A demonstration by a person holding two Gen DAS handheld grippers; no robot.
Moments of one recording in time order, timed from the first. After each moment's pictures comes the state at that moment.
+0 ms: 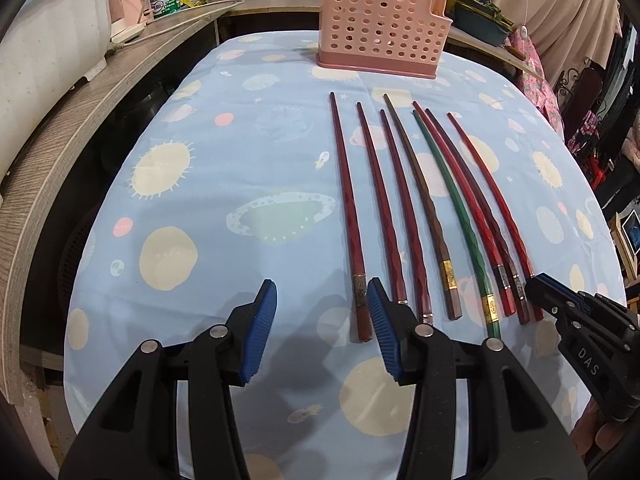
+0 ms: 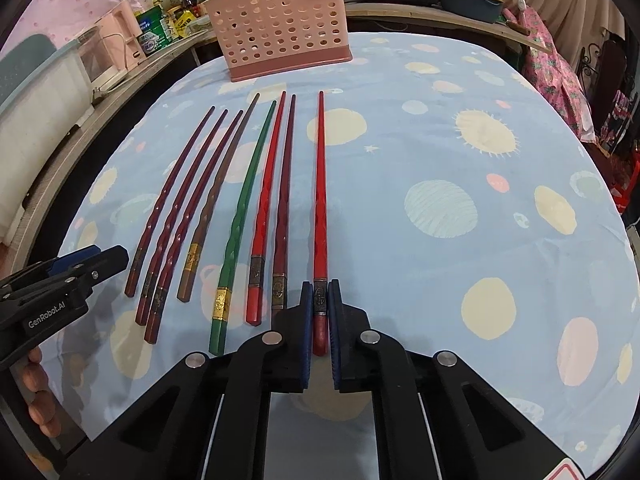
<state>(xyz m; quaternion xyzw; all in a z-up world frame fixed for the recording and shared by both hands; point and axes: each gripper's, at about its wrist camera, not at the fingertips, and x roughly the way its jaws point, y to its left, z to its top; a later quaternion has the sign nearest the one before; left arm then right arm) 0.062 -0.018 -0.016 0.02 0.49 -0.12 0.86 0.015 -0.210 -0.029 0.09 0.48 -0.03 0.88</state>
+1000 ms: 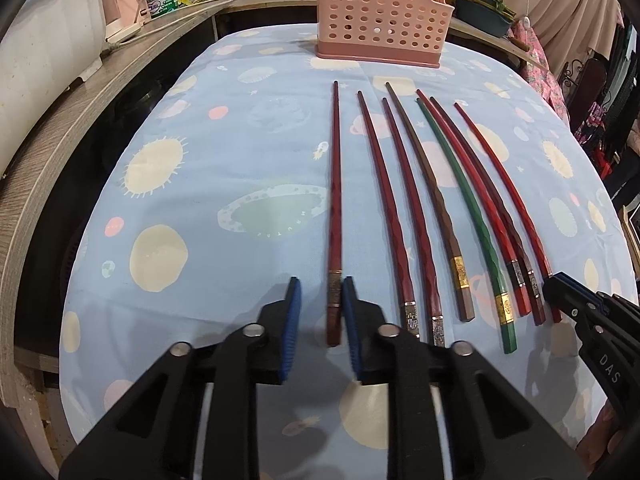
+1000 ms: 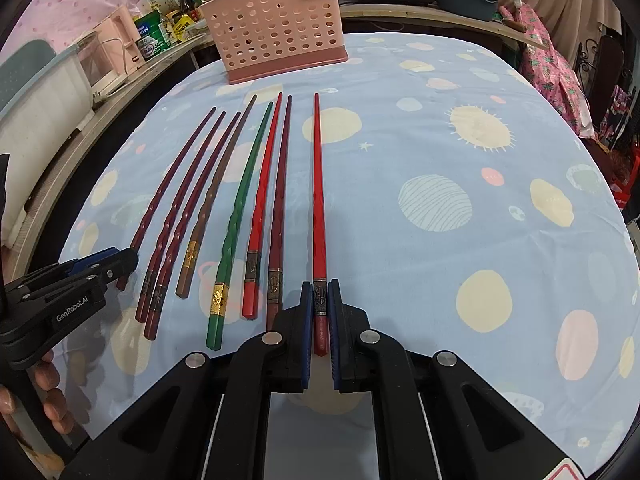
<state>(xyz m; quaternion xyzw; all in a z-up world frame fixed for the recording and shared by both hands) 0.064 -0.023 -0.028 0.04 0.49 -0.11 0.86 0.011 -0.212 -0.030 0.10 0.47 -0.03 0.88</state>
